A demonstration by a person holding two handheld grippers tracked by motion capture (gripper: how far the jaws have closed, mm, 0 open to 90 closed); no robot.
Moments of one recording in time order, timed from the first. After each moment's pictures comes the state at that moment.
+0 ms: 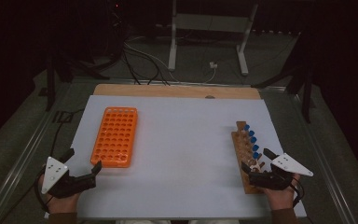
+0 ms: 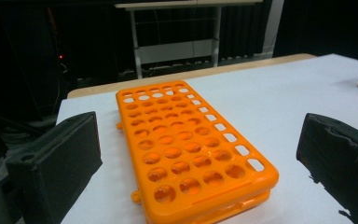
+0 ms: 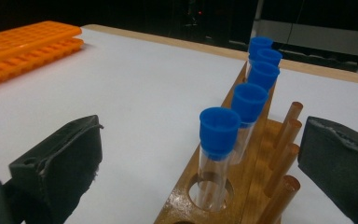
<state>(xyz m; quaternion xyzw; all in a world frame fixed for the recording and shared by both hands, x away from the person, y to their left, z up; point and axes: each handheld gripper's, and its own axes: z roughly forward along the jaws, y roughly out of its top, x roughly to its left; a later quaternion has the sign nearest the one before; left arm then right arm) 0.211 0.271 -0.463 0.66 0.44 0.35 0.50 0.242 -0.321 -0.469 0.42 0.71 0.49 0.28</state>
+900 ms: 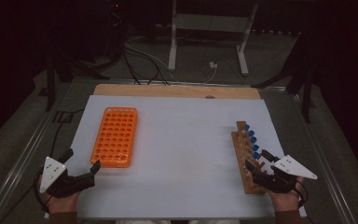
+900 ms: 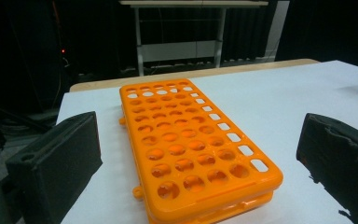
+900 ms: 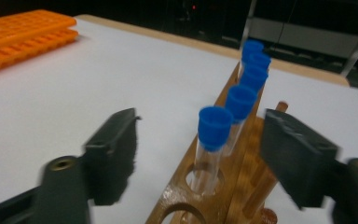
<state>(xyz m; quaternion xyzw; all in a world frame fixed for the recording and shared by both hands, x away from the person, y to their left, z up) 0.212 0.277 -0.466 0.65 0.46 0.34 0.50 0.231 -0.321 -0.458 0.43 0.72 0.46 0.30</state>
